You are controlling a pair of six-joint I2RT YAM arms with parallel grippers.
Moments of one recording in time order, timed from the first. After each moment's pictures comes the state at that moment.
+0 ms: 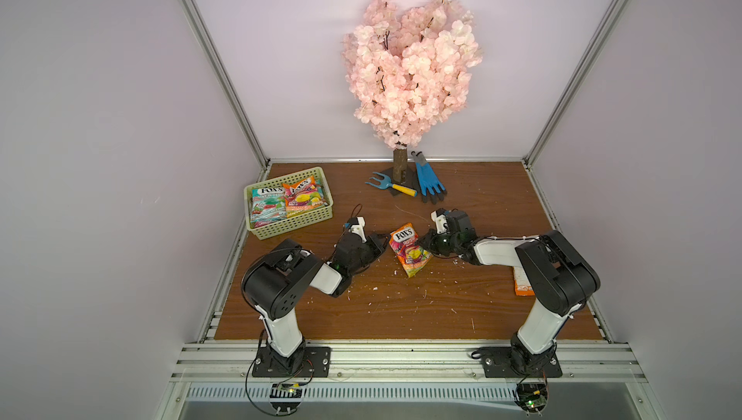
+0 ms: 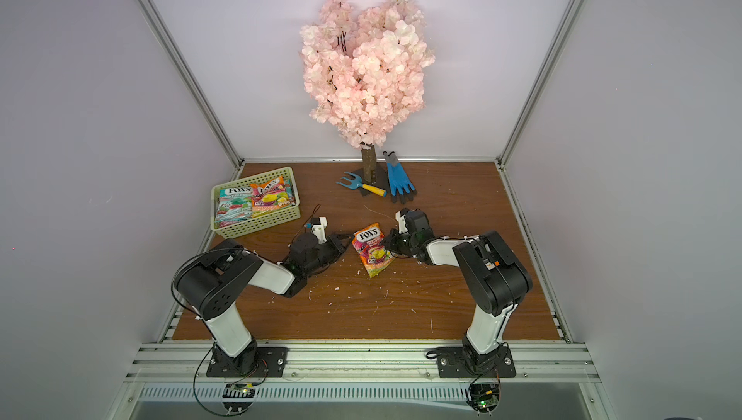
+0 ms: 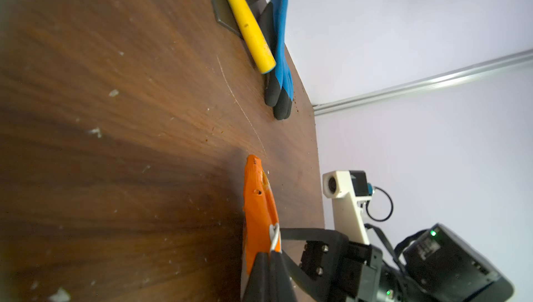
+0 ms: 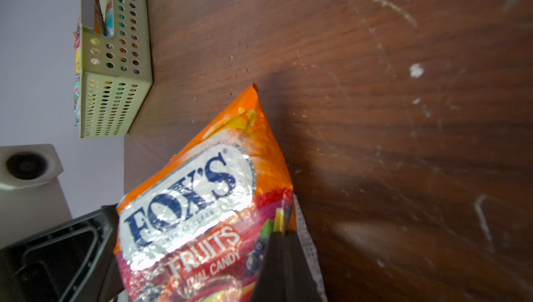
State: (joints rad) left arm -0.58 1.77 0.47 1.05 0.20 -1.18; right arm 0.47 1.76 0.77 0.24 -0.40 0.76
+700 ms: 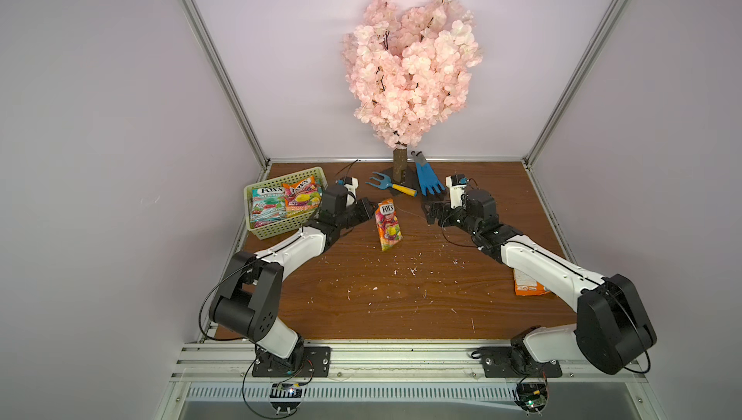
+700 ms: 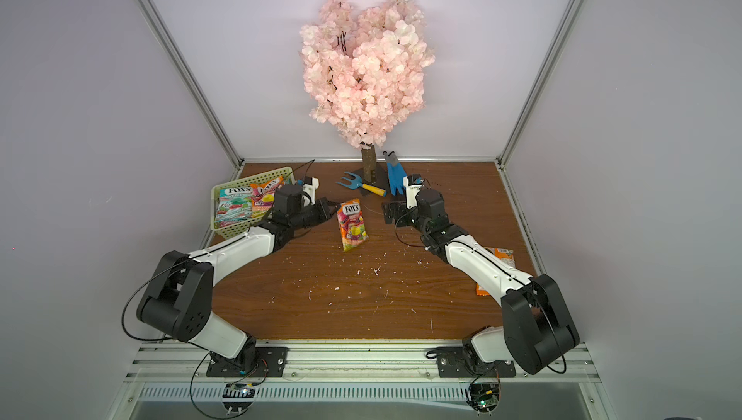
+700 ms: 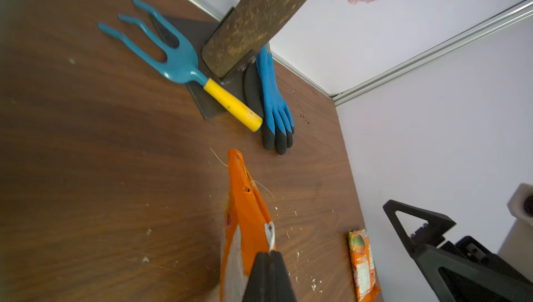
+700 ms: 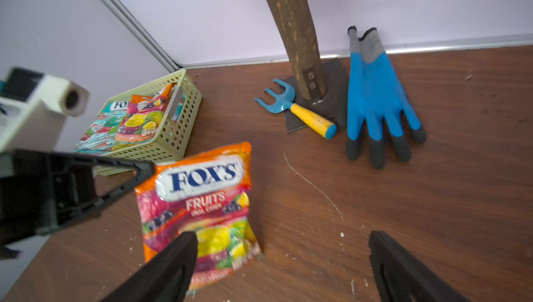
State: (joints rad) left arm -0.32 1.56 1.01 0.07 0.40 -0.66; right arm 0.47 1.38 0.88 0.08 -0.06 0.33
